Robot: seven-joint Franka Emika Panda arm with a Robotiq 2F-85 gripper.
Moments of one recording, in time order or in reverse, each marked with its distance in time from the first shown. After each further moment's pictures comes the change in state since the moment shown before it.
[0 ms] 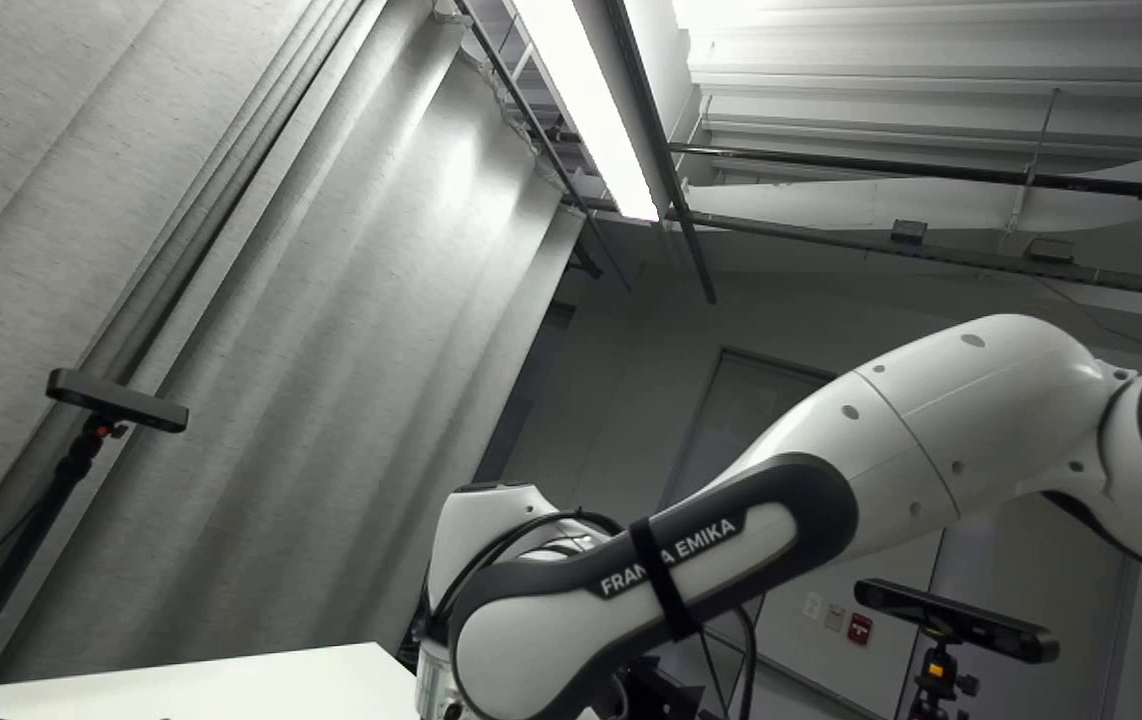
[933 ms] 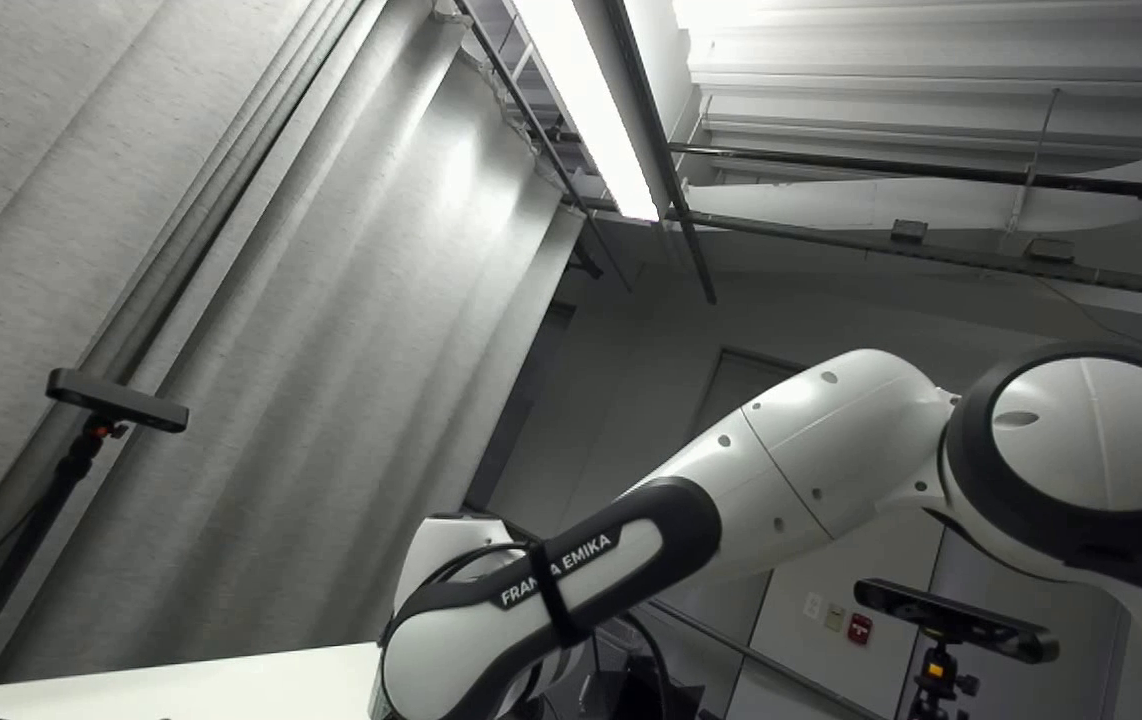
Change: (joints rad) arm 0.030 0.223 -0.079 0.156 0.137 0.150 0.040
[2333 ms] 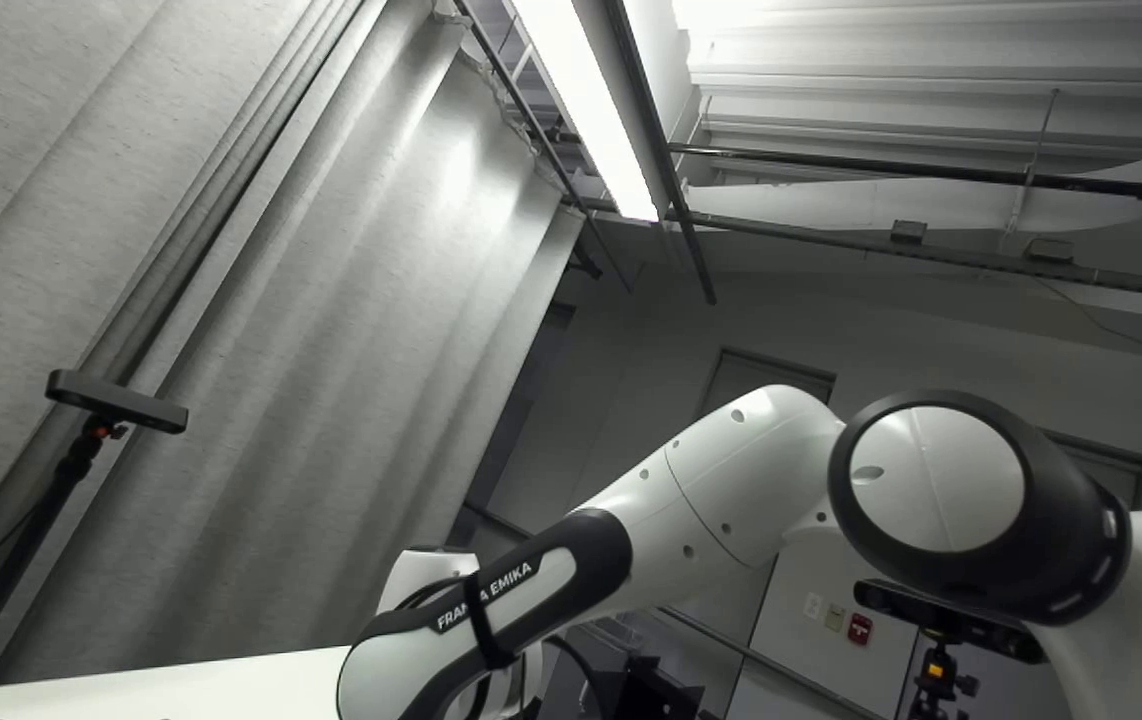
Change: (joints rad) arm 0.024 0.183 -0.065 0.142 0.106 0.042 0.185
